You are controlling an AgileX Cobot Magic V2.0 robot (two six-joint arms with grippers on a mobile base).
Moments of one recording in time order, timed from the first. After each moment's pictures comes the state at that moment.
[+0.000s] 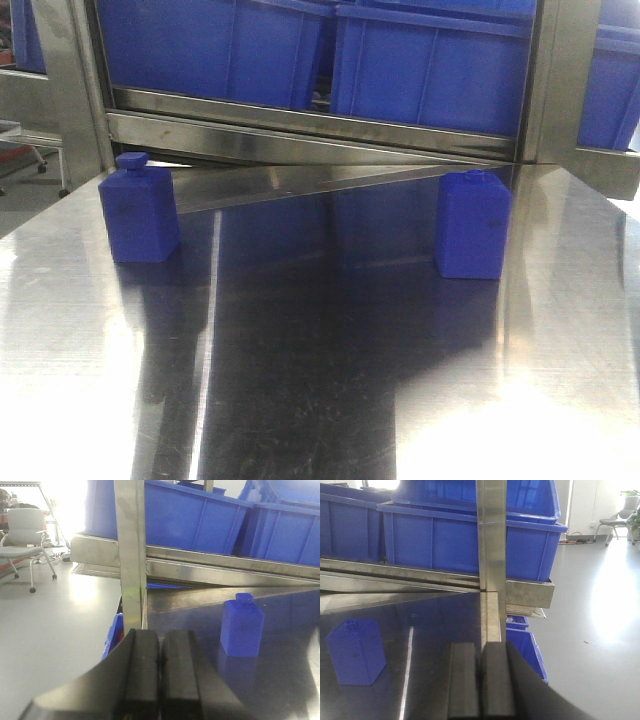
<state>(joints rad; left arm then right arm) -0.09 -0.01 0.01 -0.04 0.07 0.00 -0.02 -0.01 0.03 0.10 0.02 -0.01</state>
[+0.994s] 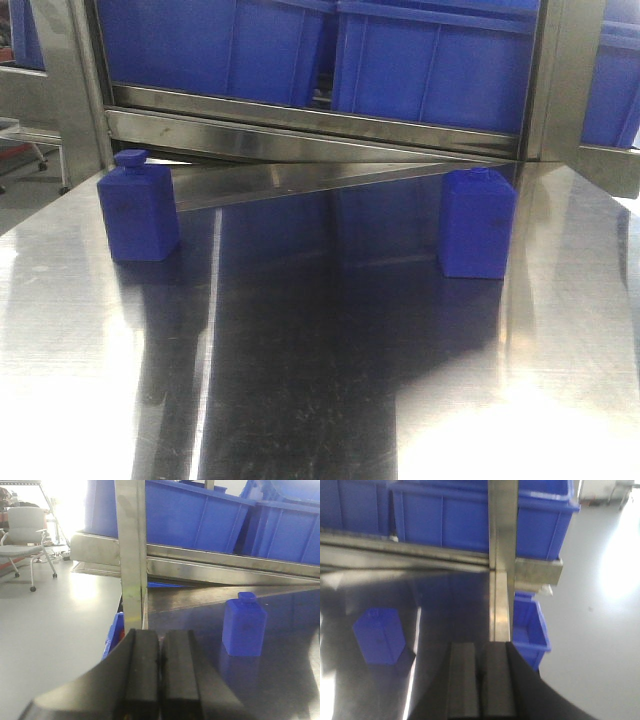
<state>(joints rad) -0.09 -0.01 0.01 -0.04 0.07 0.00 -0.01 0.08 -0.28 0.10 0.44 -0.01</state>
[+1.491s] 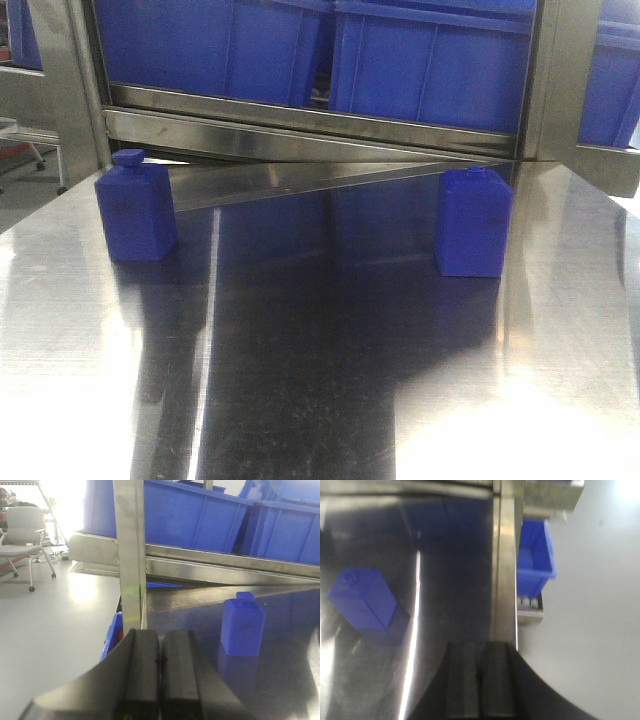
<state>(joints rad) -0.09 -0.01 0.01 -0.04 0.07 0.00 0.00 0.67 -0.52 0.10 0.47 -0.01</state>
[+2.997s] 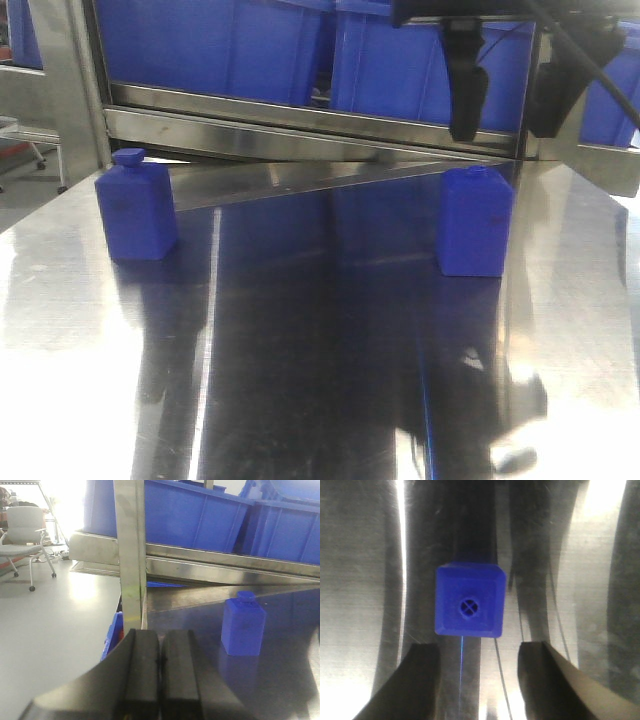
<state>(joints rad) -0.09 -0.01 0.01 -0.04 0.07 0.00 0.46 1.74 -1.58 -0.09 1.23 0.55</state>
